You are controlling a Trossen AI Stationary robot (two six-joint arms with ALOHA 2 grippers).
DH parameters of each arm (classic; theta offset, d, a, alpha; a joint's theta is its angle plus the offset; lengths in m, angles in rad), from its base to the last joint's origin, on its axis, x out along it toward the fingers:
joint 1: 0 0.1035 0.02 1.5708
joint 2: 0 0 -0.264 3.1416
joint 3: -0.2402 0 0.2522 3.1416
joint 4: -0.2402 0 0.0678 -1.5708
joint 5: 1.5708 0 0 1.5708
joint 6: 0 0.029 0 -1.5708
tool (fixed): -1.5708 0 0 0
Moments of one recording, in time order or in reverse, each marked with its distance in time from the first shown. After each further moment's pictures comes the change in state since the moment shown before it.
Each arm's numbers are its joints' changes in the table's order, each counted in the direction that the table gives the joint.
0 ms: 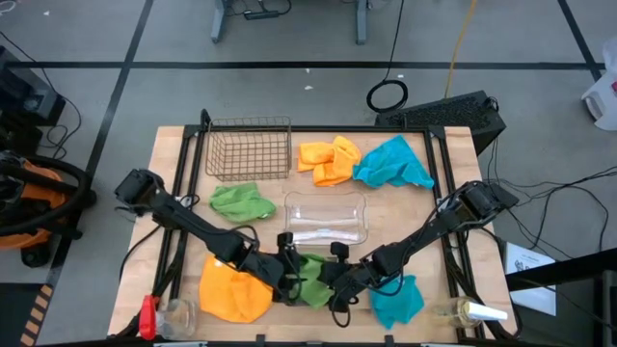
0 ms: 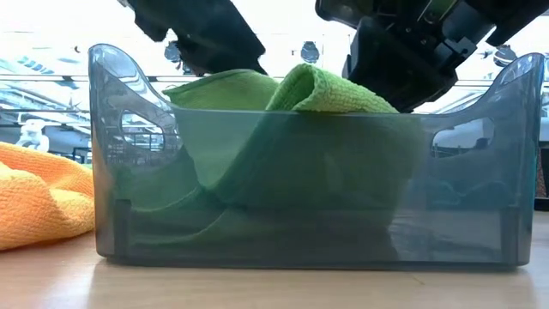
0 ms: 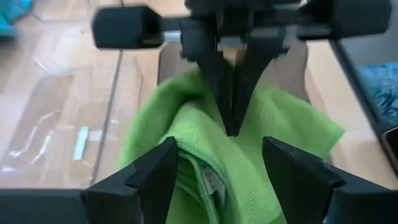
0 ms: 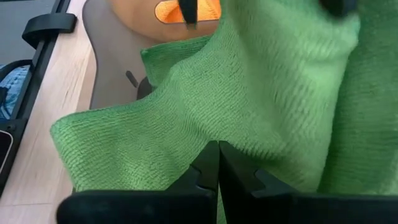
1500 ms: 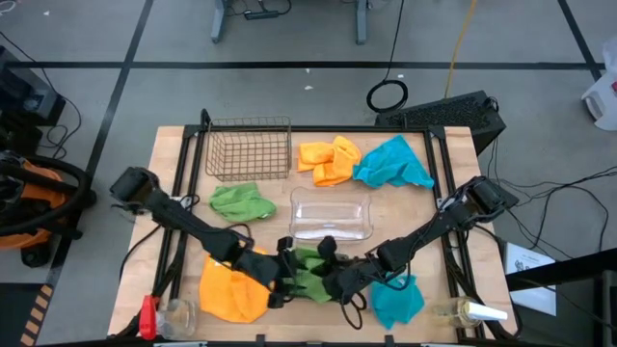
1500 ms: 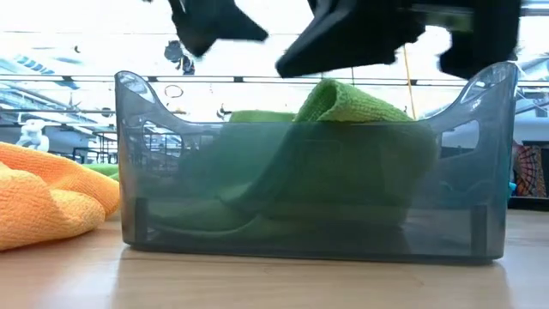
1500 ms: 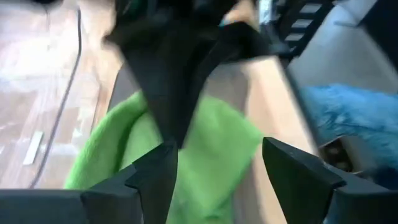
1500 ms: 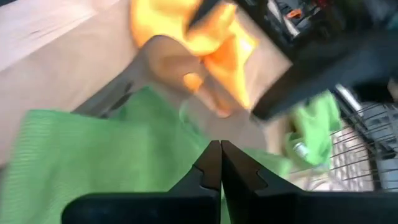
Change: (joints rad) left arm -0.026 0.075 0.000 0.023 -0.092 -0.035; right arm -0.015 0.081 -0.003 0.091 -0.120 -0.901
